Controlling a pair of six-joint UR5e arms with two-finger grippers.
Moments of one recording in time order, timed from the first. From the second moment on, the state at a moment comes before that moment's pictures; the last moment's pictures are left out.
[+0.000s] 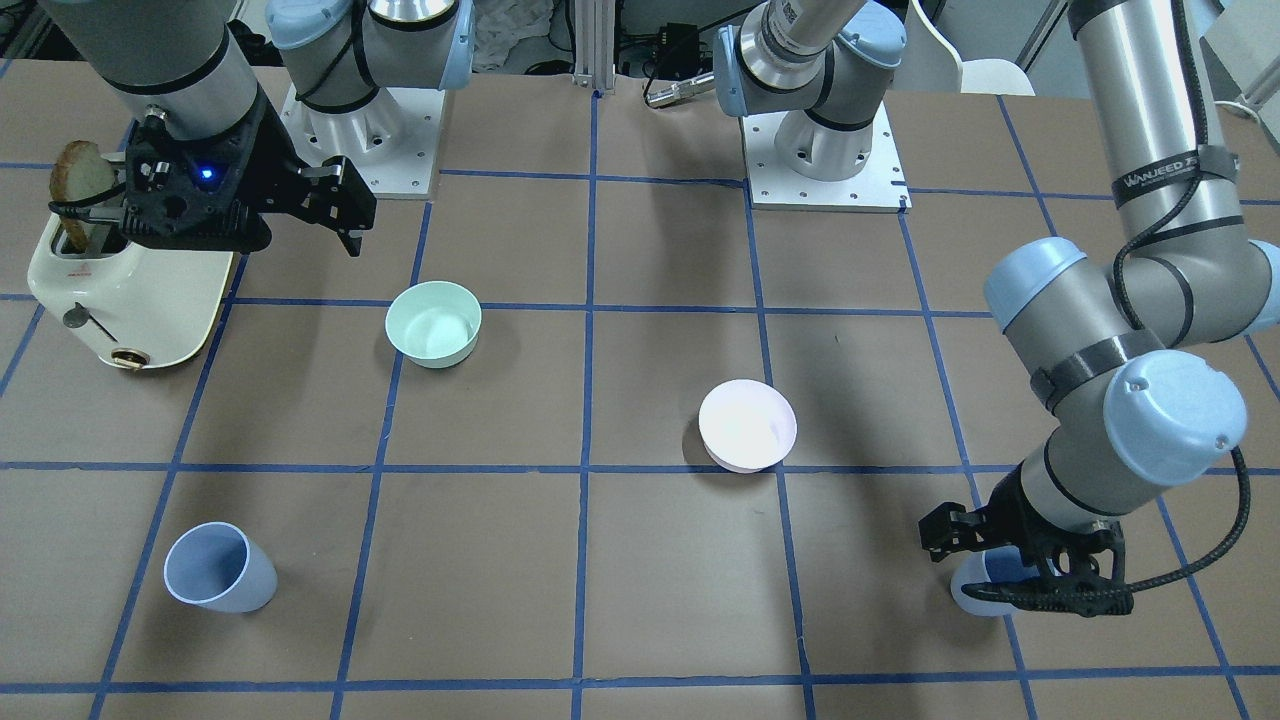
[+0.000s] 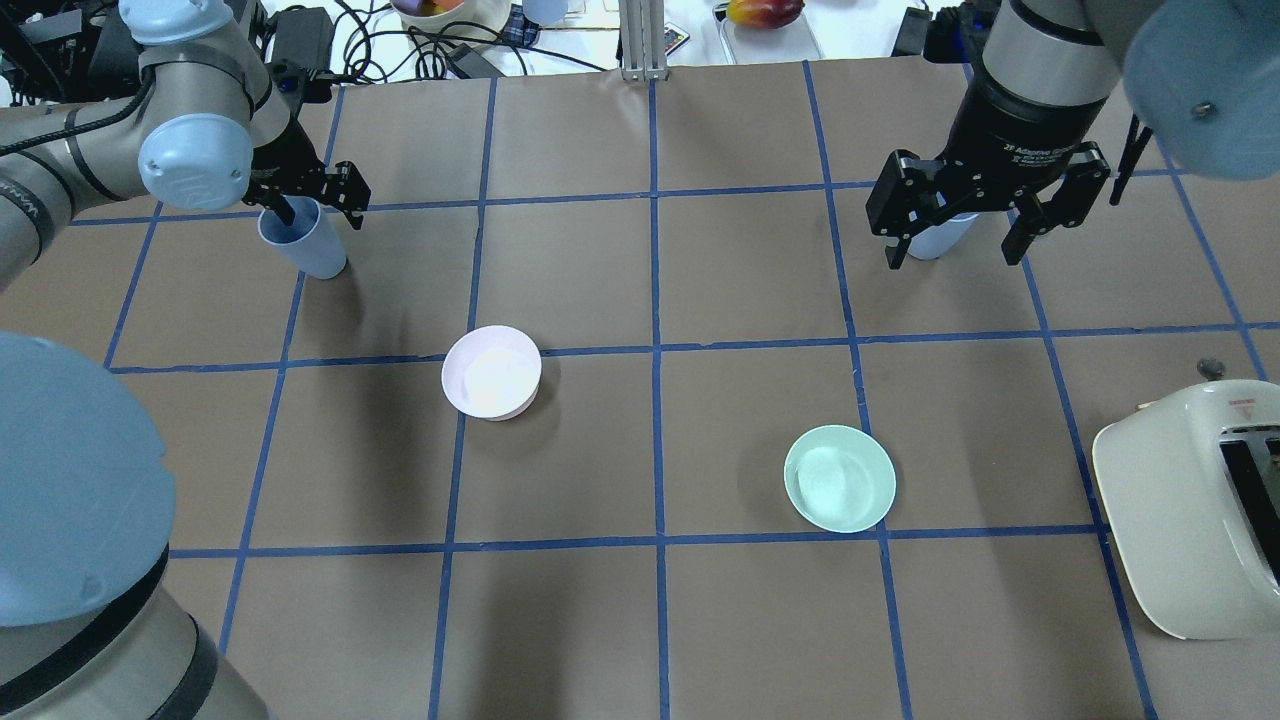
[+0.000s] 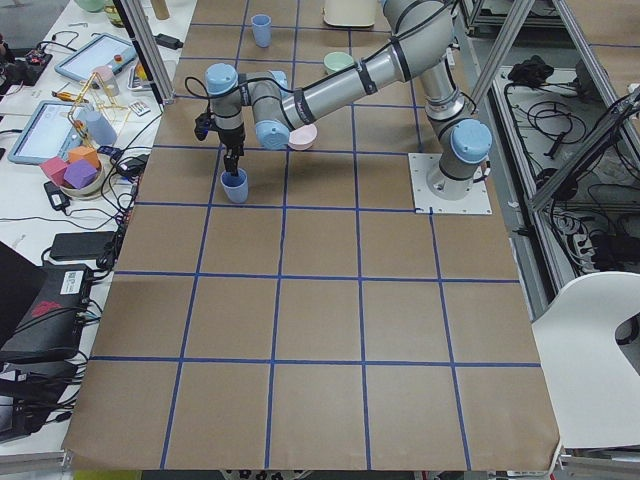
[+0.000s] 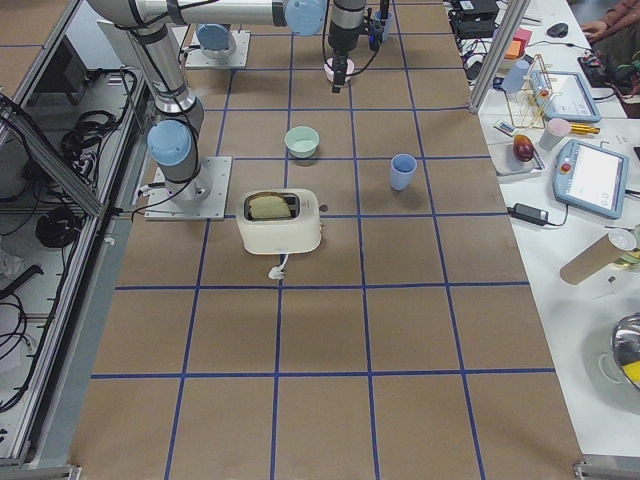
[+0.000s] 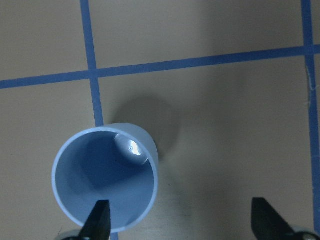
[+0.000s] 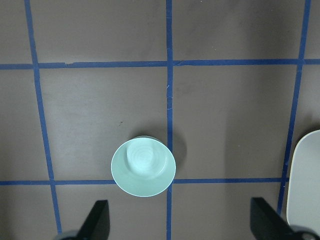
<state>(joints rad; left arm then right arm) -1.36 -2.11 -1.47 -1.09 1.62 0.29 1.56 -1.56 1.57 -1.47 -1.57 0.00</state>
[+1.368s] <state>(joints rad) -1.49 -2.13 -1.40 -1.09 1.62 0.13 1.55 -1.51 1.56 -1.52 -1.57 -0.01</state>
